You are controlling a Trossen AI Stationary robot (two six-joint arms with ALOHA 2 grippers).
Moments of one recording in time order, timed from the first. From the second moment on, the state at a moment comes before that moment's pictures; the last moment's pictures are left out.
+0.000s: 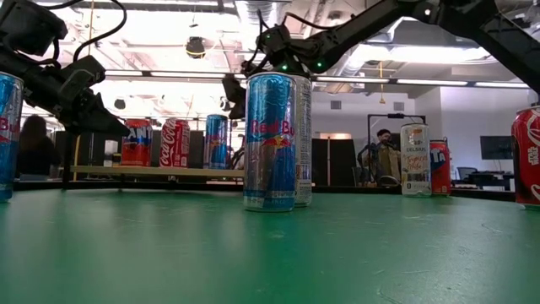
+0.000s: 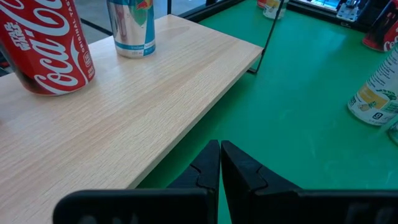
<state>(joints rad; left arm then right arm) 0.53 0.00 0.13 -0.43 -0.02 -0.12 -0.43 2.18 1.80 0.04 0.16 0.10</state>
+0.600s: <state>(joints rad) 0.53 0.00 0.13 -0.43 -0.01 -0.12 -0.43 2.29 1.91 -0.01 0.17 0.05</state>
